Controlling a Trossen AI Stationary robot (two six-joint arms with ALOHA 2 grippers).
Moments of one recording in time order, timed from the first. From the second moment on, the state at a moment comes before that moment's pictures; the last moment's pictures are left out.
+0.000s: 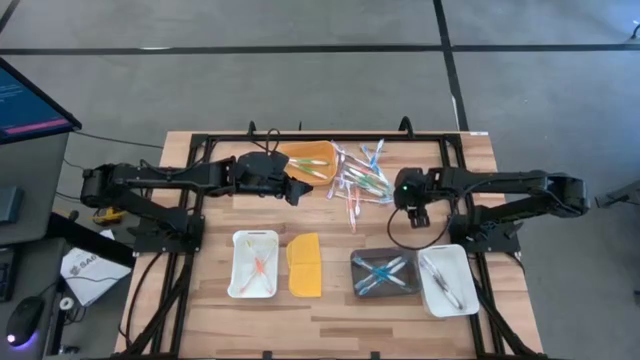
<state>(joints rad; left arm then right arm) 0.13 1.28 0.97 -0.15 -0.09 -0.85 -0.30 1.16 0.61 -0.73 0.15 -0.44</state>
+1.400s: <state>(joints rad) 0.14 1.28 0.97 -0.13 -0.05 -0.85 -0.53 1.18 0.53 -0.61 0.13 -0.52</state>
